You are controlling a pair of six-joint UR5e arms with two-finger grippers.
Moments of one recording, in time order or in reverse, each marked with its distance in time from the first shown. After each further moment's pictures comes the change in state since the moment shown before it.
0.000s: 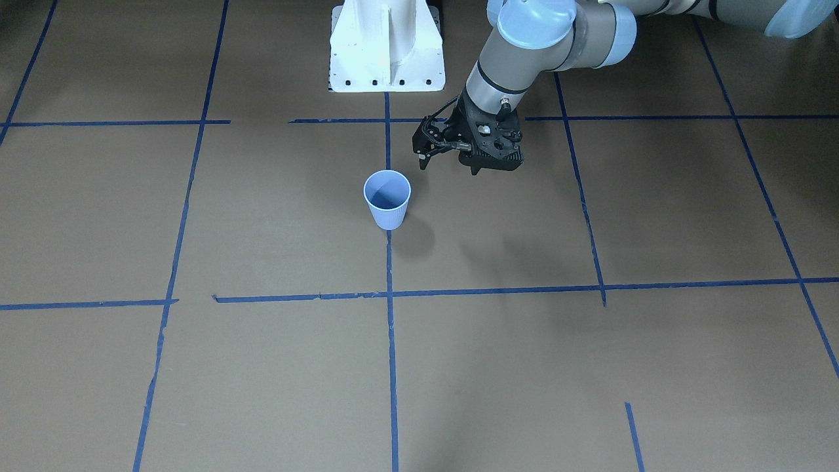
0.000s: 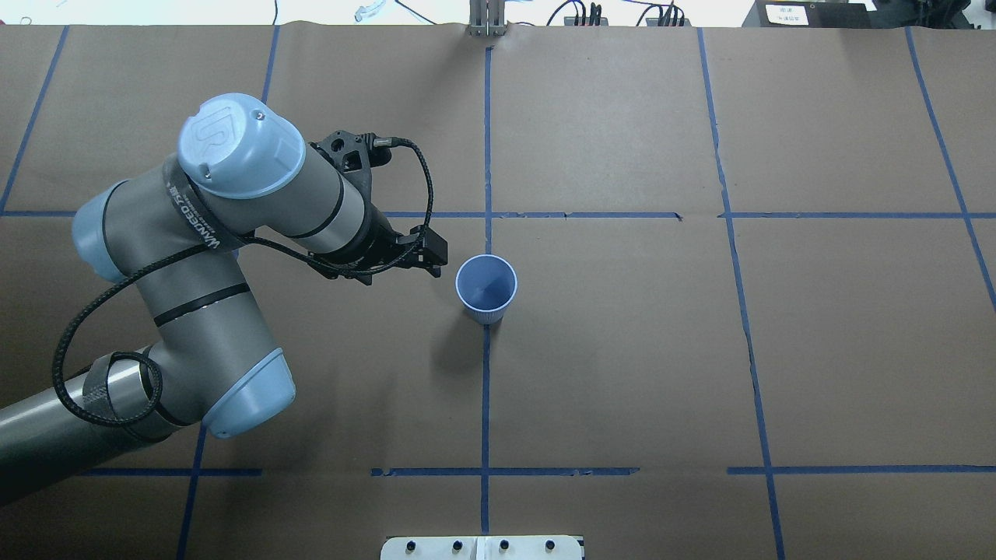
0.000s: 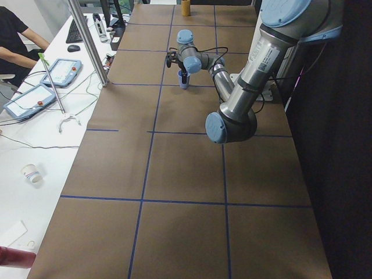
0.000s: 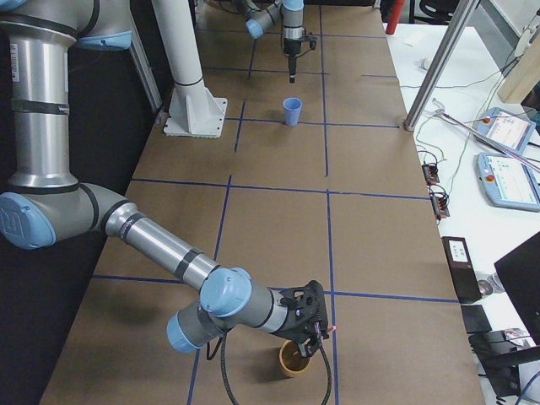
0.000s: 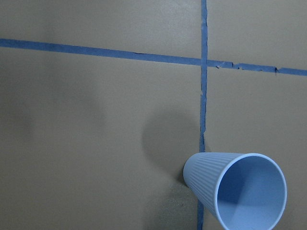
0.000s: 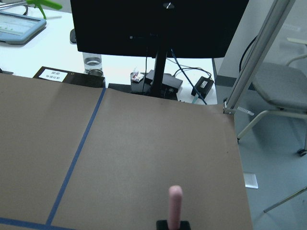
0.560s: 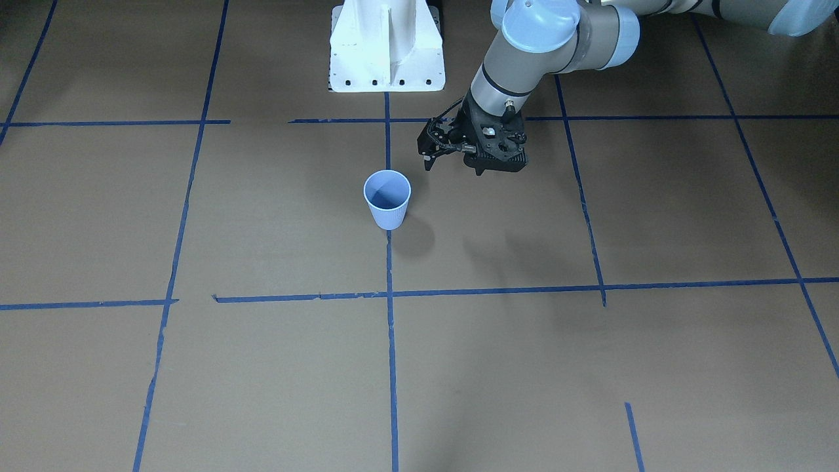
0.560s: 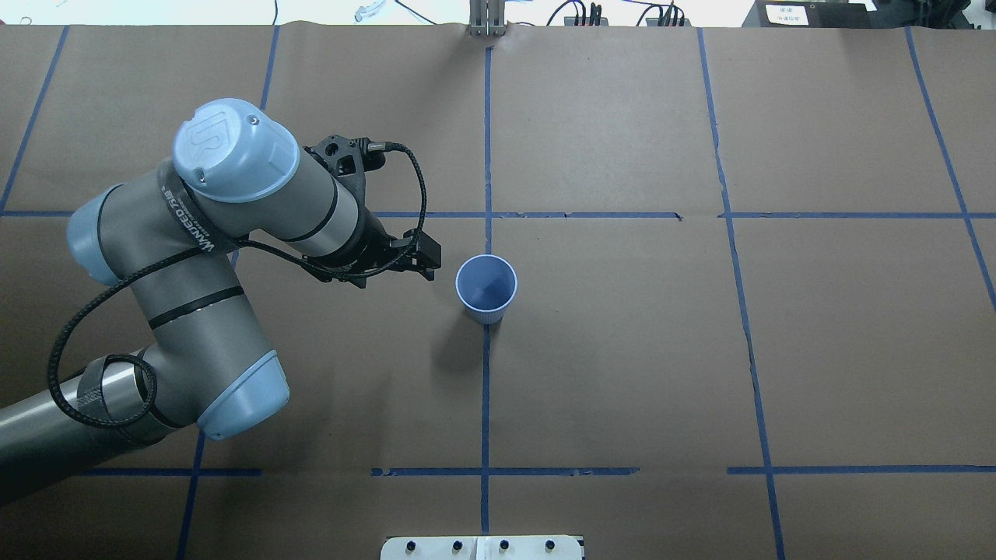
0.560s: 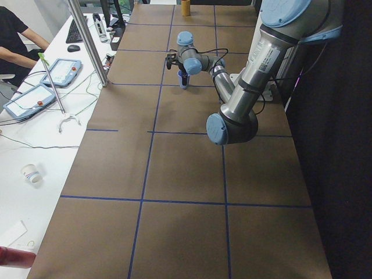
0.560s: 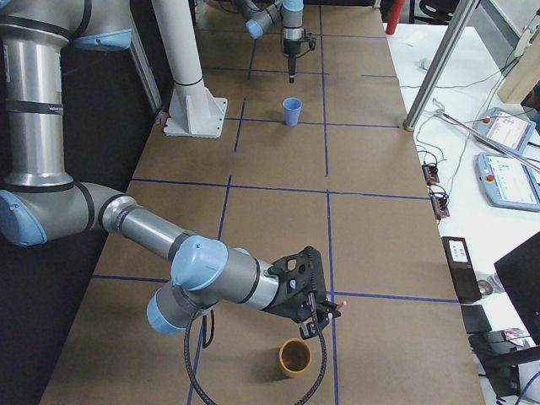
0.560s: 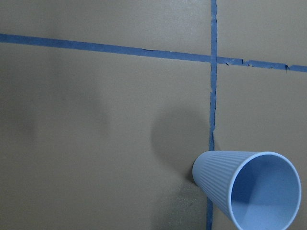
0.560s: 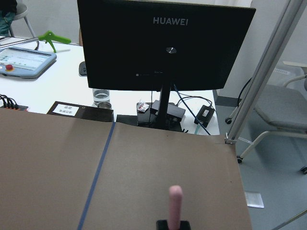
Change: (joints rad) left arm 0.000 0.014 -0.009 -0.002 -0.003 0.002; right arm 0.031 -0.002 0.200 -0.155 0.080 0.101
